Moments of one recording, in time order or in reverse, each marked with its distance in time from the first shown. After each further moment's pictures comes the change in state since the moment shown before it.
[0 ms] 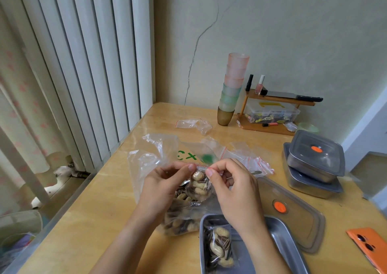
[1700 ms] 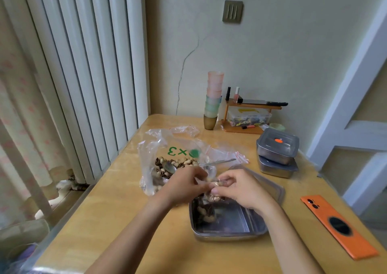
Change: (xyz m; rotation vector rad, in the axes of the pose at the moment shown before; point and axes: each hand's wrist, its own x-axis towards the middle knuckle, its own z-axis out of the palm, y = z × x) left_hand -0.046 0.029 0.045 1.100 -0.446 0.100; right_hand -0.037 -0.004 -0.085 -0.204 -0.394 0.393
